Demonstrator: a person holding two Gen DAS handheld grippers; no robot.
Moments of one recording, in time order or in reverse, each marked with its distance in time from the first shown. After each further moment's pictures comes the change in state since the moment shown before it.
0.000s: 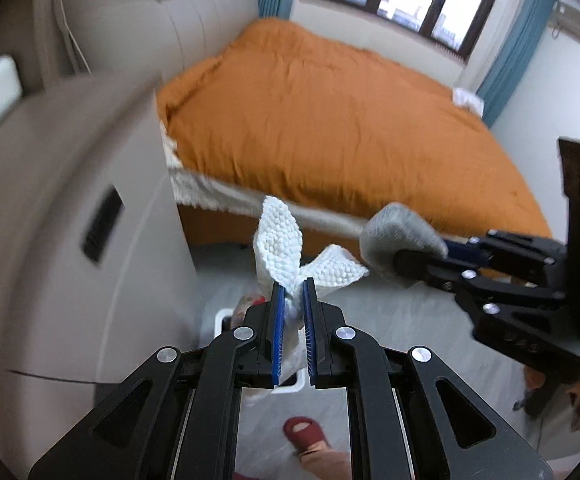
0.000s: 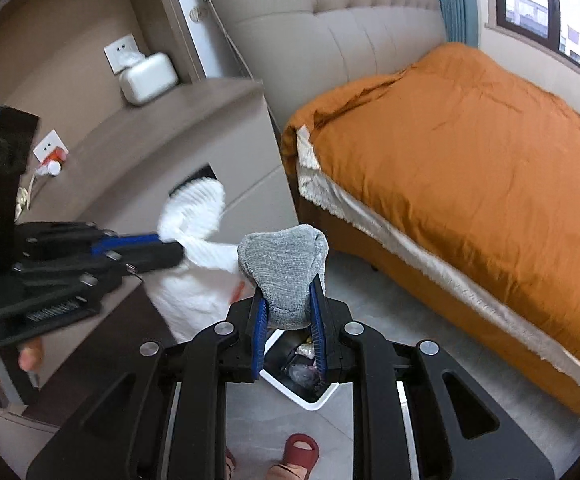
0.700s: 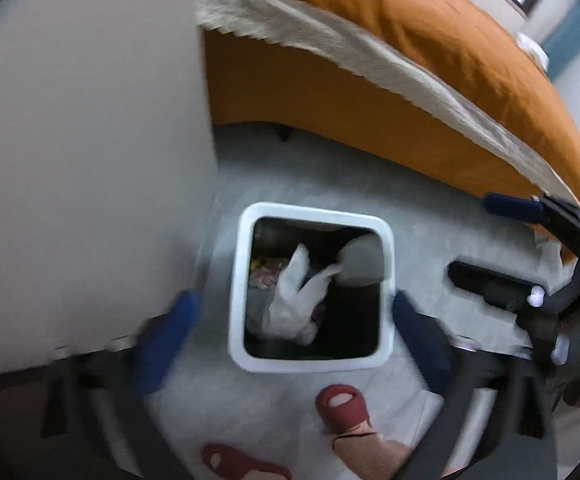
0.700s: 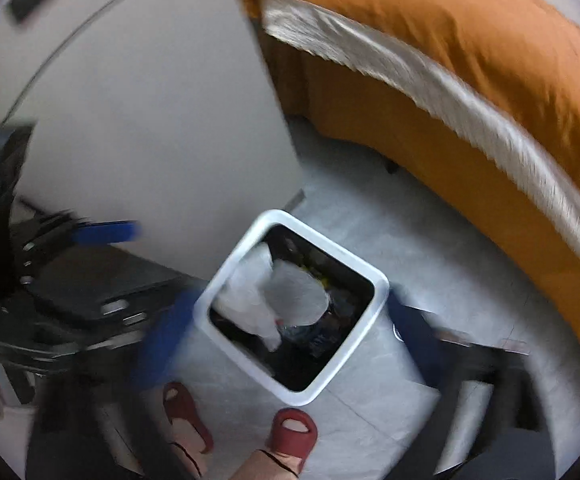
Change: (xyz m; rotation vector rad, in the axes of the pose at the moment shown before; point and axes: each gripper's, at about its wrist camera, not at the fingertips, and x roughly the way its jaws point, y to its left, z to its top) left arm 0.257 0.100 -0.128 -0.117 0.251 0.065; right arm 0.241 -0.065 -0.127 0.093 0.264 -0.004
